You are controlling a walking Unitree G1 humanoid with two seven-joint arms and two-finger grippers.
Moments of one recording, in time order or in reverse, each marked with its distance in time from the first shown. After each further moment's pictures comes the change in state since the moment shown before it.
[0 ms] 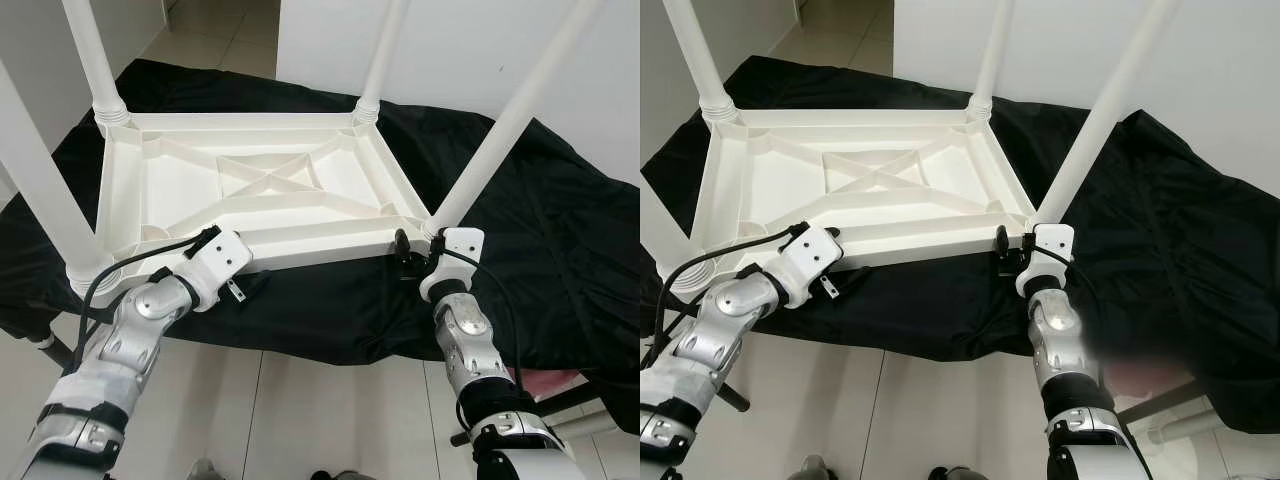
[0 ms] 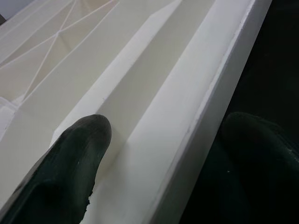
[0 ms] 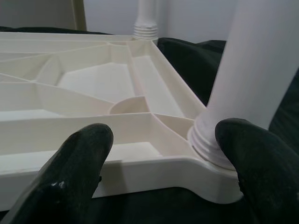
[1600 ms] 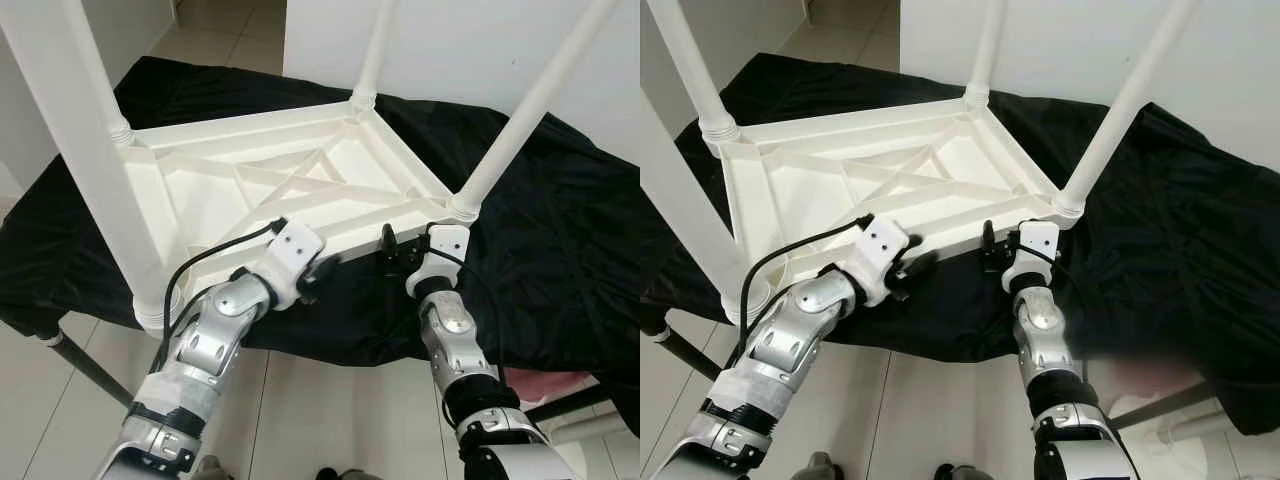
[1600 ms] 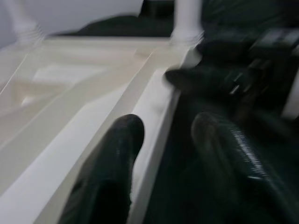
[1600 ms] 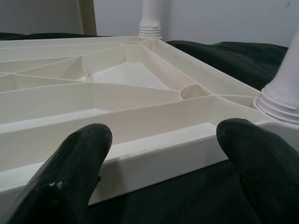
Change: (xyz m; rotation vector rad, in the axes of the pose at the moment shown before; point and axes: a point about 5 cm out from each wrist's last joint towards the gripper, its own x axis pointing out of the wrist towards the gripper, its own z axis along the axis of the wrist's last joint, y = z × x) left arm 0.032 -0.062 0.082 -0.250 -0.350 -0.113; right arm 0.002 0.018 0.000 0.011 -0.035 0.003
